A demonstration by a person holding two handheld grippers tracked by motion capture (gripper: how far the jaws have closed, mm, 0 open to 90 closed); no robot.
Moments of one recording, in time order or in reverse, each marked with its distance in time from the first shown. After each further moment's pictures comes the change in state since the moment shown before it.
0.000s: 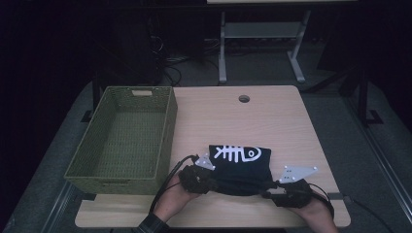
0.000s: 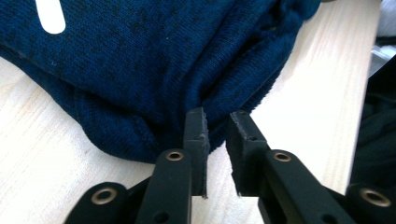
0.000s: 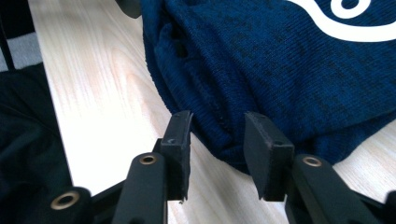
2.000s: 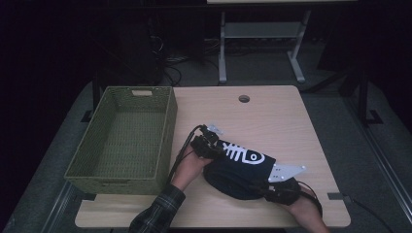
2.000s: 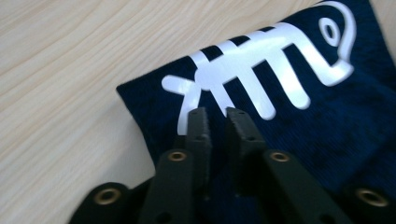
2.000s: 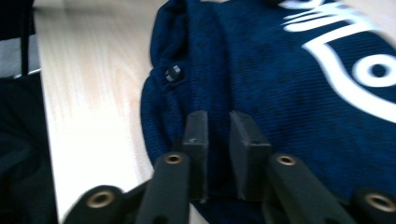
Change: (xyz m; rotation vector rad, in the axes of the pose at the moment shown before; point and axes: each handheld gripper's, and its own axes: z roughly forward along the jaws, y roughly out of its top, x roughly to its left) left arm 0.062 0.063 0.021 -0.059 0.137 -0.096; right arm 0.006 0.016 0.020 -0.050 -0.007 -0.067
